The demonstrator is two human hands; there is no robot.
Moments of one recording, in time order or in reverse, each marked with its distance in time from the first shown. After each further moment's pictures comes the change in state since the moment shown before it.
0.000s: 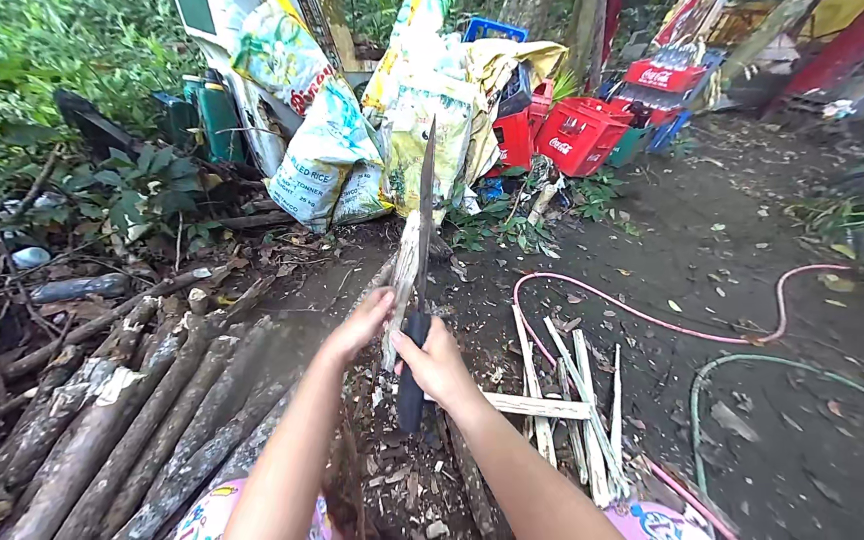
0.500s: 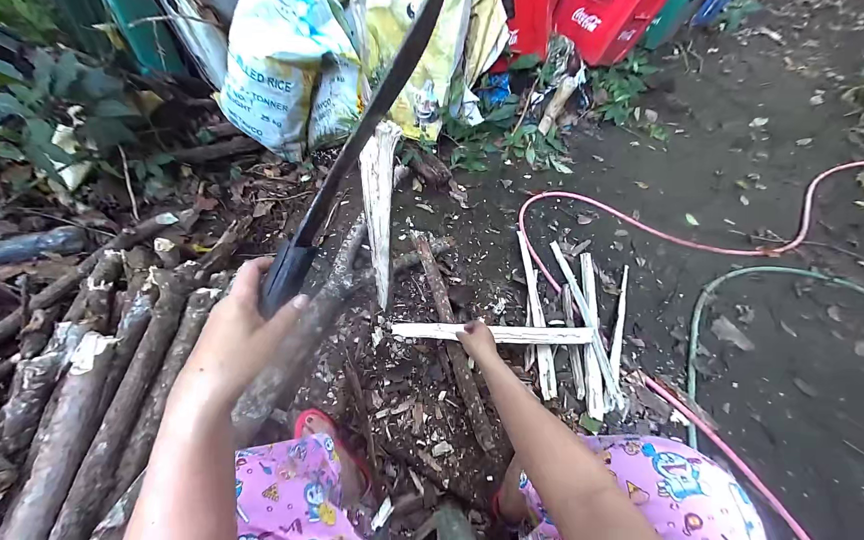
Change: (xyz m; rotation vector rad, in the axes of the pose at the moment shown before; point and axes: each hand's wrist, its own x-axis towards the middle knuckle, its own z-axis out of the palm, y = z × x) left_hand -0.073 -0.019 -0.057 0.515 0.367 0.053; right_hand 0.064 0.271 -0.060 -0.395 0.101 0.591
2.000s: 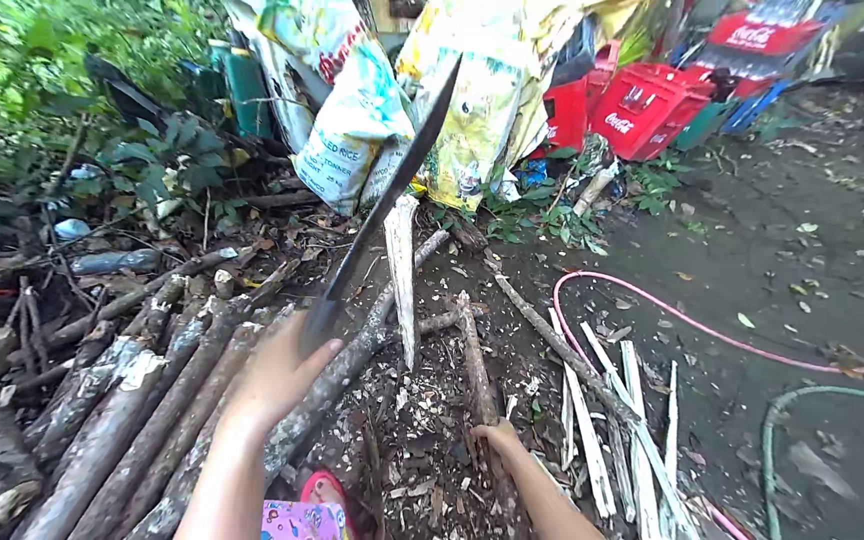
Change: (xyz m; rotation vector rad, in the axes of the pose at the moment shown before) left_hand 0.010 -0.022 -0.025 -0.006 0.022 -0.150; right_hand 0.018 0.034 0.043 0.236 -0.076 0.252
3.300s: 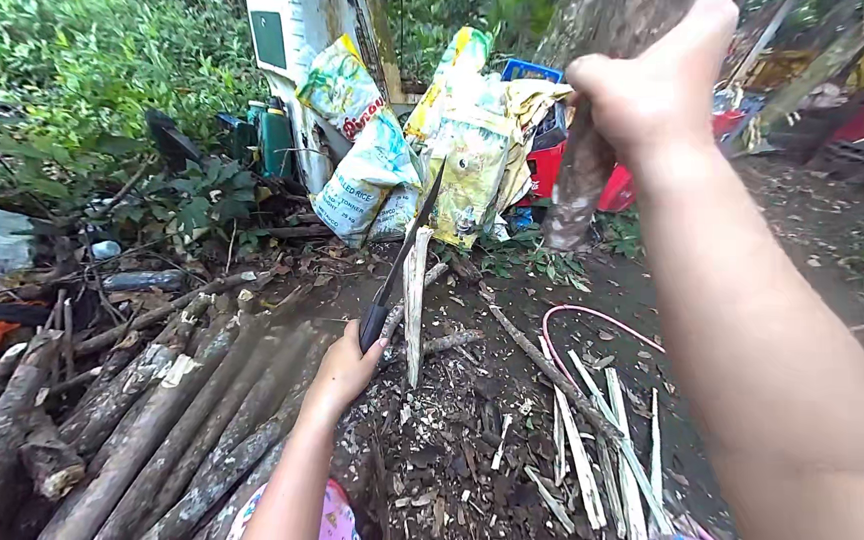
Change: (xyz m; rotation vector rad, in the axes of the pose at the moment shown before) left_hand -0.021 0.021 0.010 -0.081 -0.112 -0.063; right_hand -0.410 -0.385 -0.153 -0.048 0.766 -1.591
